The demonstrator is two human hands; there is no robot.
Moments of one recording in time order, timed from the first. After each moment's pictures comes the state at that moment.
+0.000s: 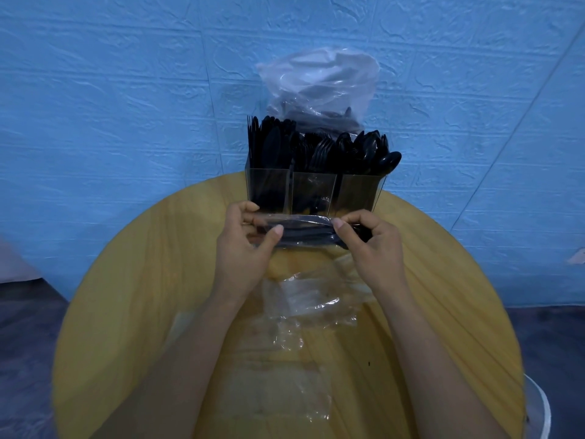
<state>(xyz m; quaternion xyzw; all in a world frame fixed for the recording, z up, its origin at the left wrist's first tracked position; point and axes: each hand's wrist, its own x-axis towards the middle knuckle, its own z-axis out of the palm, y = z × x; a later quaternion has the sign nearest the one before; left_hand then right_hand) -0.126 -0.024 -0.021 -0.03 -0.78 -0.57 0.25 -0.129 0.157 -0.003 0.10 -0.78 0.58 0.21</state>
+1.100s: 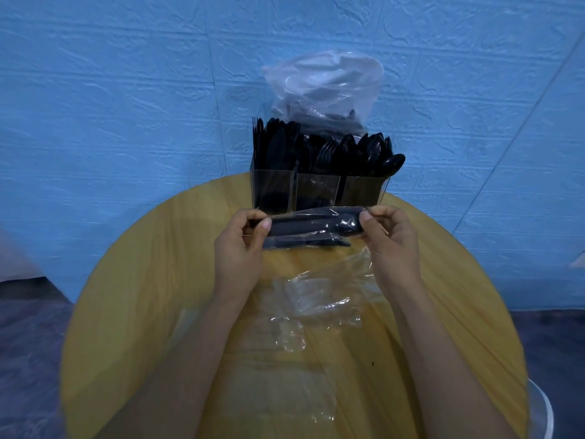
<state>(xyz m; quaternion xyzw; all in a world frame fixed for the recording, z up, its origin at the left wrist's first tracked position) -0.124 -0.030 -0.022 -0.04 -0.78 -0.55 0.30 -0.136 0.167 -0.003 0.01 -0.64 0.75 0.18</state>
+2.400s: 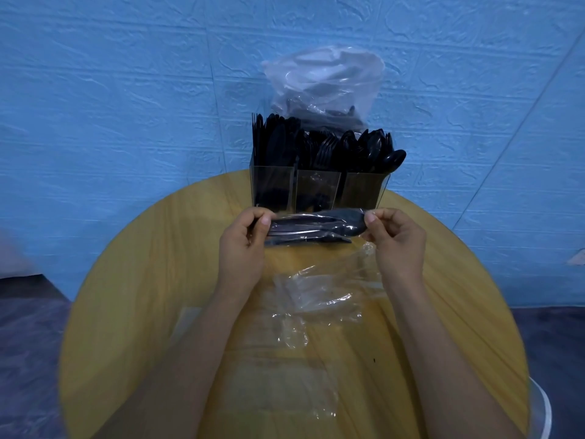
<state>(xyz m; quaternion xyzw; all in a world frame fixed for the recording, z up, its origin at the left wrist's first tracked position) -0.130 -0.032 -0.029 -0.08 -0.76 -0.57 0.28 -0.138 0.170 -0.009 -0.02 -0.69 0.68 0.24</state>
